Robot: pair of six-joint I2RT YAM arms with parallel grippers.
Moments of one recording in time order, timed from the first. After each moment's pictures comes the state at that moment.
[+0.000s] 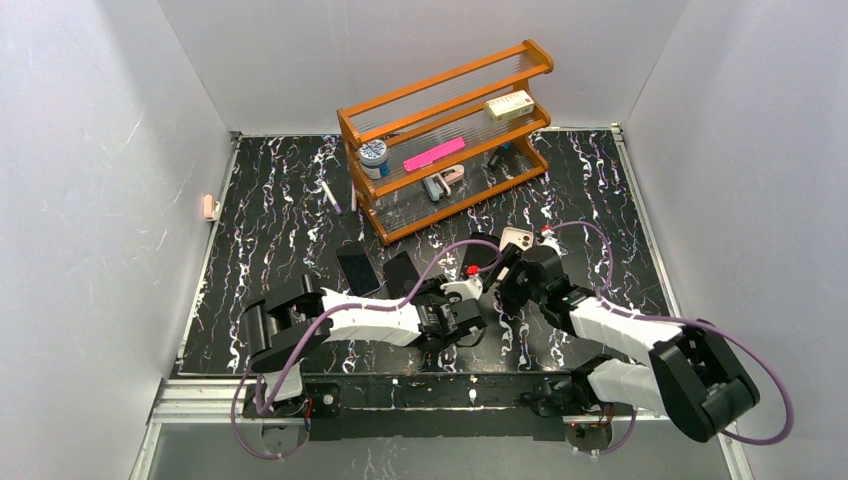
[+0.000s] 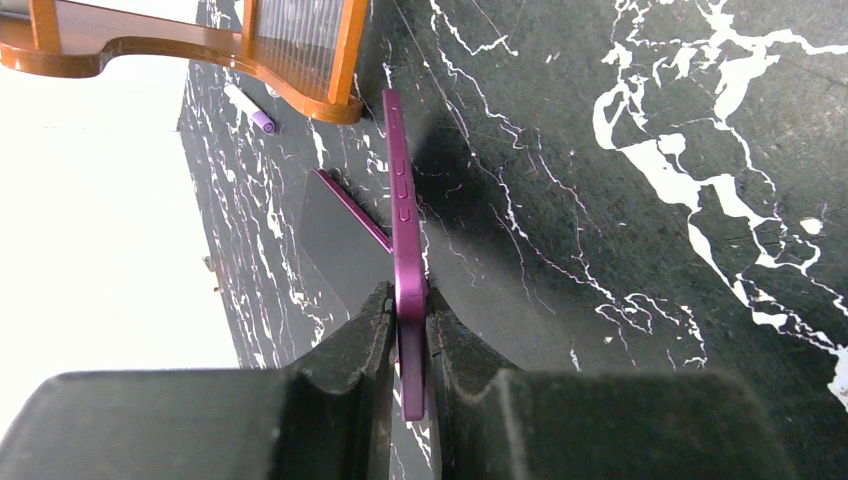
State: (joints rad) left arm -1.29 1.76 1.00 -0.47 -1.06 -0.08; right arm 0.56 1.13 0.36 0.15 0.00 0.97
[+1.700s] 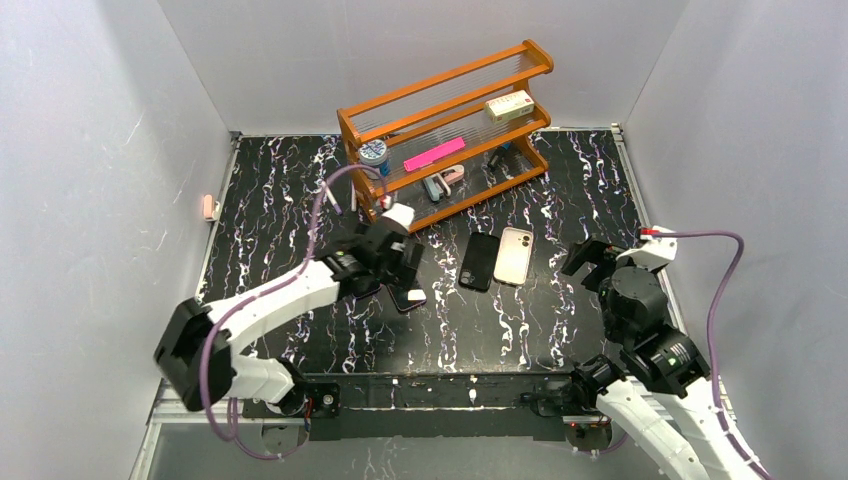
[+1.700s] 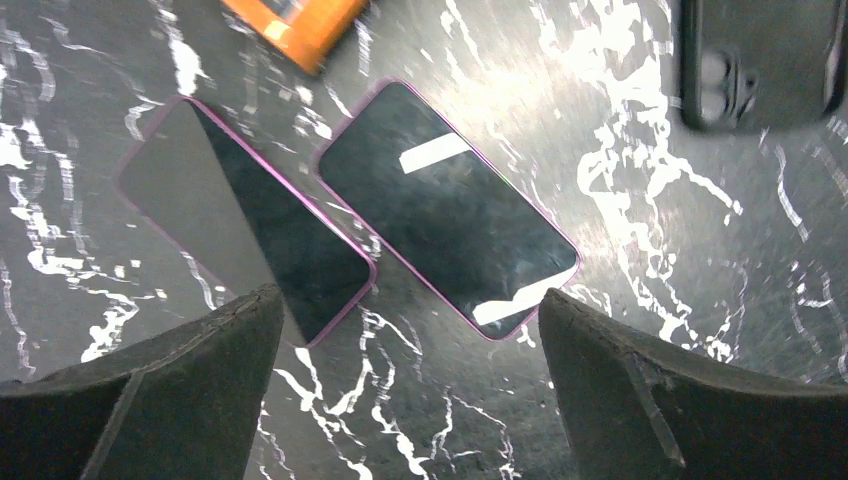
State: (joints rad) left arm -0.82 1.32 0.93 -0.51 -0.33 -0.29; right arm 0.56 0.37 0.69 -0.60 0.66 0.44
